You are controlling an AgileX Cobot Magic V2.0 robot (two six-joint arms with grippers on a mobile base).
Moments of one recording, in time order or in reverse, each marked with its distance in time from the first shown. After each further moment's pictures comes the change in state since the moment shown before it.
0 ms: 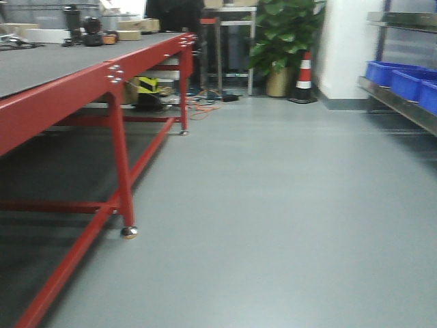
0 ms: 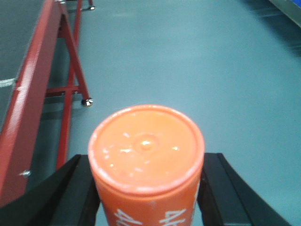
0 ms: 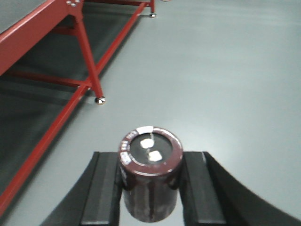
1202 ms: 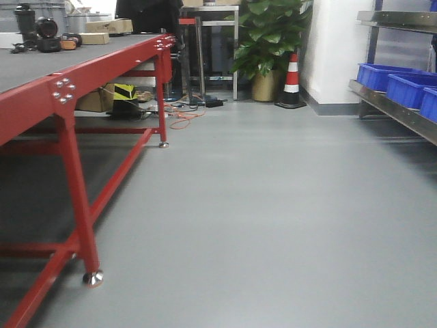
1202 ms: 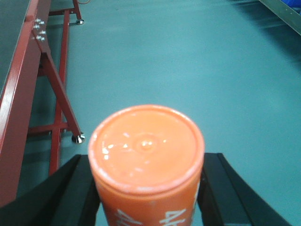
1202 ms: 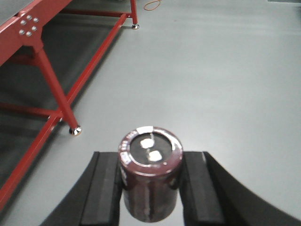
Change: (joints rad) left arm 0.000 0.000 0.000 0.000 0.002 0.000; right arm 0.000 0.000 0.000 0.002 0.000 0.000
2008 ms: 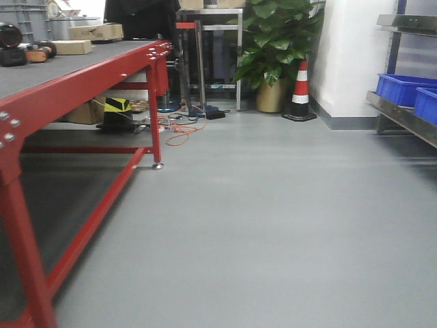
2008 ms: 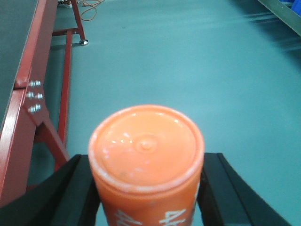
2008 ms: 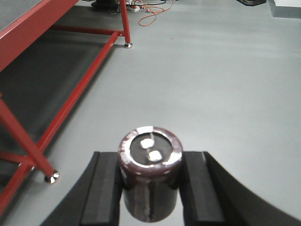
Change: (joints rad) left arm 0.000 0.000 0.000 0.000 0.000 0.000; right arm 0.000 0.000 0.000 0.000 0.000 0.000
